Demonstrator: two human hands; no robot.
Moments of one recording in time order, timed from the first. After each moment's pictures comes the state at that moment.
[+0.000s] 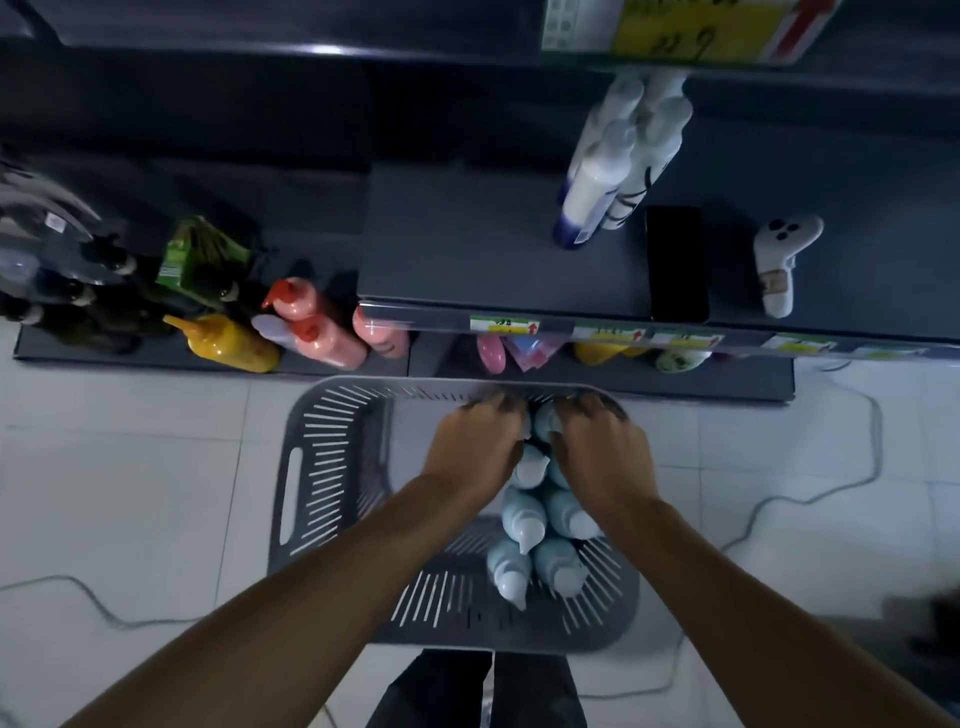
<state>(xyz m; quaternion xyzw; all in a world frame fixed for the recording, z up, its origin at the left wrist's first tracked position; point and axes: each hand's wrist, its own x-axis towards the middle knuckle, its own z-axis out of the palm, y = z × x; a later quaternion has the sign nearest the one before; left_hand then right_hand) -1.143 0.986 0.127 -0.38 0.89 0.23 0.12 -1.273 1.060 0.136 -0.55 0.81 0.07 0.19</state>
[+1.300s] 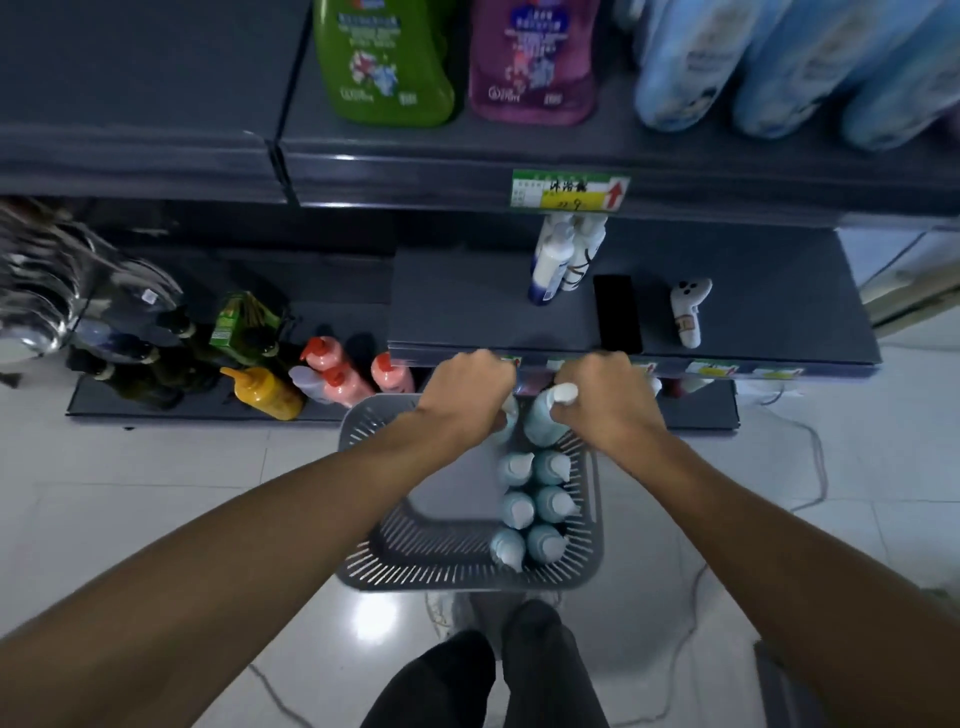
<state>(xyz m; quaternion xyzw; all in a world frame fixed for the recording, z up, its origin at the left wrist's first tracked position) -1.138 0.964 0.280 -0.33 0.93 0.10 0.14 -1.283 1.056 0.280 -0.51 0.84 -0.01 0.19</state>
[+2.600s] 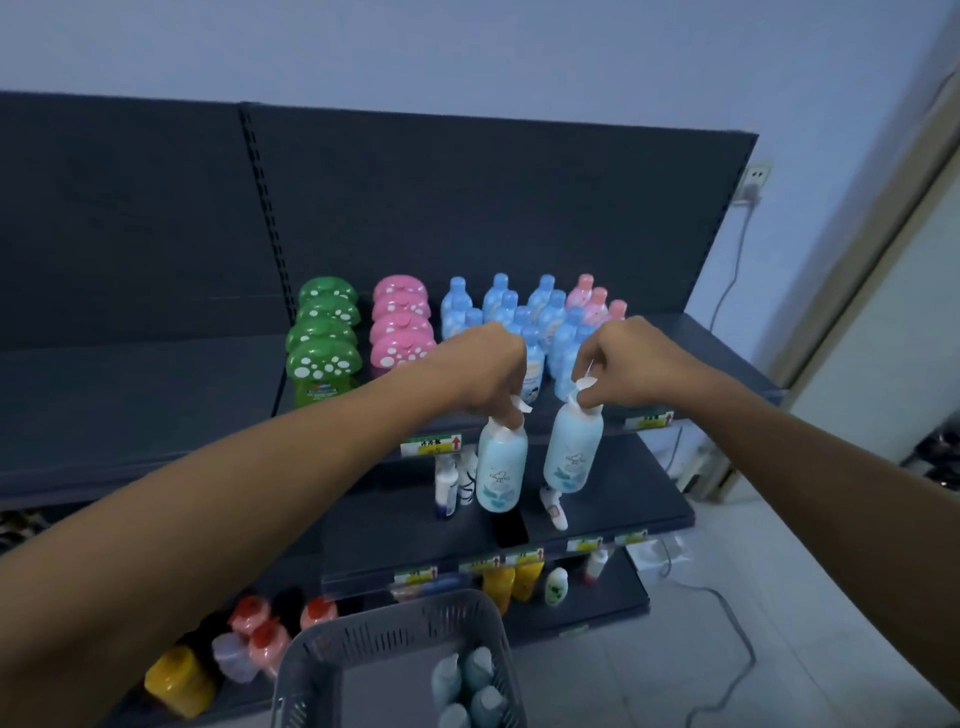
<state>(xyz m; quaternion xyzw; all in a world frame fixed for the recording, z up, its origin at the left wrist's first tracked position) -1.230 0.986 0.624 -0.14 0.99 0.02 -0.02 -1.389 1.126 0.625 -0.54 0.84 -0.12 0.02</state>
